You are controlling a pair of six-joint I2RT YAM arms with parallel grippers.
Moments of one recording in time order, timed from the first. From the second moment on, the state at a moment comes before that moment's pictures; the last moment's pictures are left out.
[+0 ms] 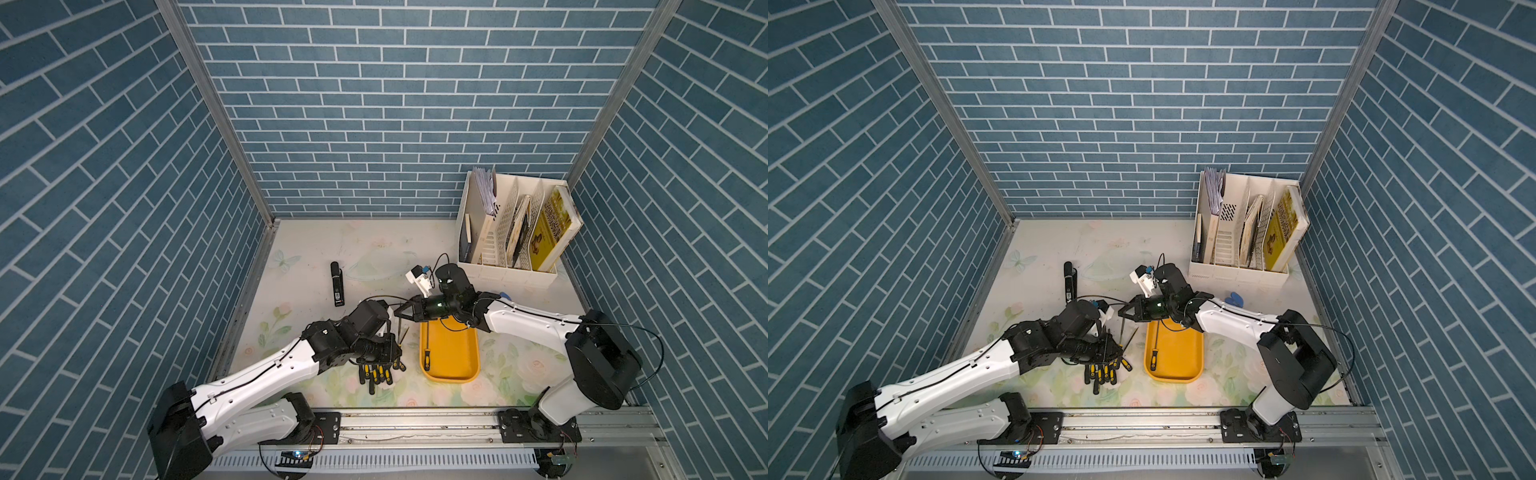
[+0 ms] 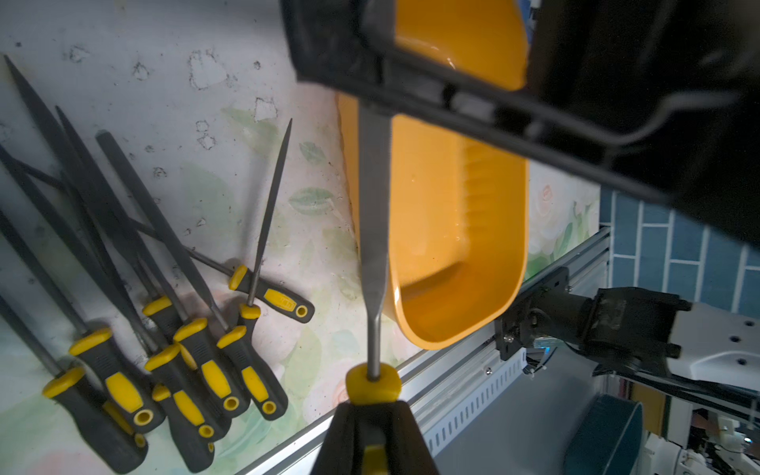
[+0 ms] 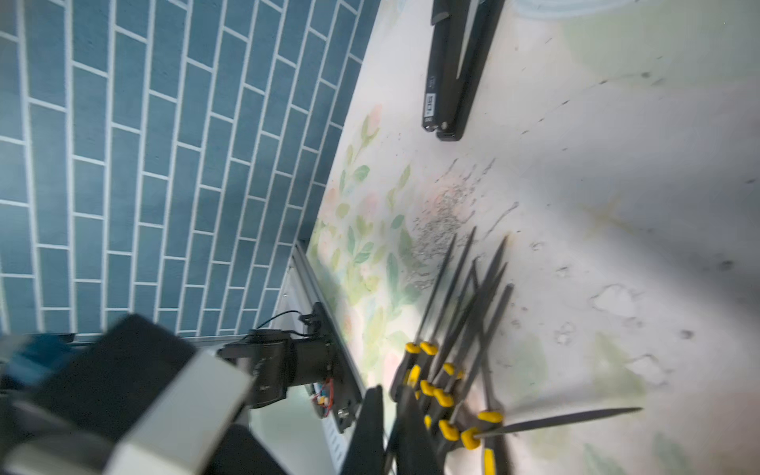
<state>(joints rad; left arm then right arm) -0.91 1.07 0.77 -0.64 0.23 -0.85 0.82 1.57 0.95 0.04 -0.67 0.73</state>
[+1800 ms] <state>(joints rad) -0.90 1.00 0.63 -0.77 -0.02 -0.99 0.58 1.60 0.72 -0.16 -0.53 0.58</state>
